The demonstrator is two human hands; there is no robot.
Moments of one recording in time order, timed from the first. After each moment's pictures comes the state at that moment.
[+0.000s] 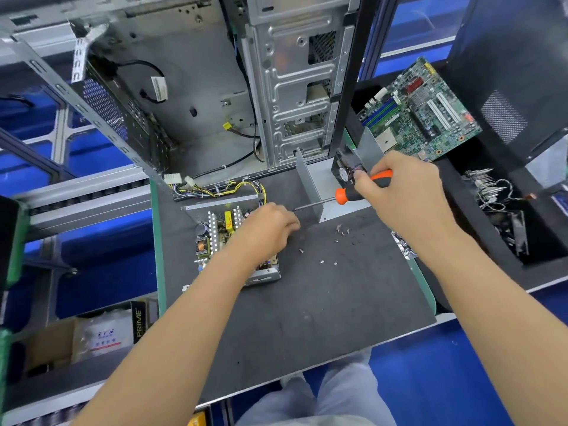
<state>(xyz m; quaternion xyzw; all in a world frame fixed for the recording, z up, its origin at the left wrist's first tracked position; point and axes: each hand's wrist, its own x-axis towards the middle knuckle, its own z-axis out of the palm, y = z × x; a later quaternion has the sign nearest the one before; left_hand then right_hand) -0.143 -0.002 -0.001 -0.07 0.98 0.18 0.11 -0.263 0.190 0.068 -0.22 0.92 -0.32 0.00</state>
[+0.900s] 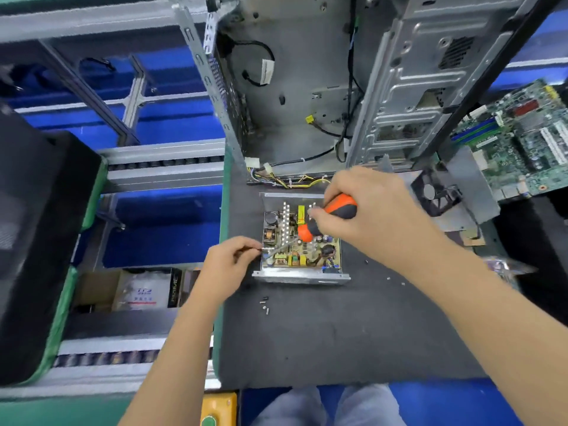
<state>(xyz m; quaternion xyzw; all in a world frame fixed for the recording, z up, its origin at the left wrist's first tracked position) 0.026 -0.080 -0.042 -0.41 0.79 0.45 -0.09 -0.175 0.073 0.099 -0.51 0.79 -0.30 0.11</state>
